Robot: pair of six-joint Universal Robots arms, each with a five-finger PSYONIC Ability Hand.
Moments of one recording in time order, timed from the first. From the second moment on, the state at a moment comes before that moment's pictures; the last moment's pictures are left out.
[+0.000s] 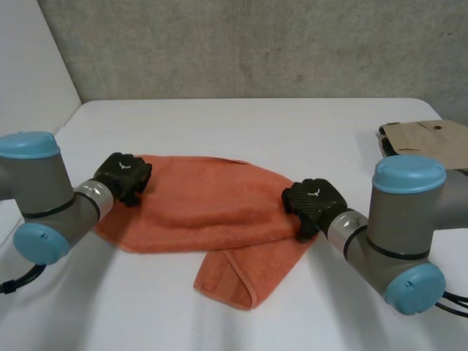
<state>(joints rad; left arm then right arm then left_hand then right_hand) 4.52 -2.24 -1.39 3.27 -1.32 3.68 2.03 -0.98 1.51 -0.12 1.39 2.83 0.96 0.93 0.92 0.92 0.74 0.57 0.67 0.66 0.66 0.46</state>
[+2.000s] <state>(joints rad) 4.58 -2.08 -1.67 3.30 -1.22 3.78 1.53 -1.09 1.74 -0.15 1.24 2.43 0.90 0.90 0.88 0.89 0.70 0.56 0.66 0.66 0.65 0.45</state>
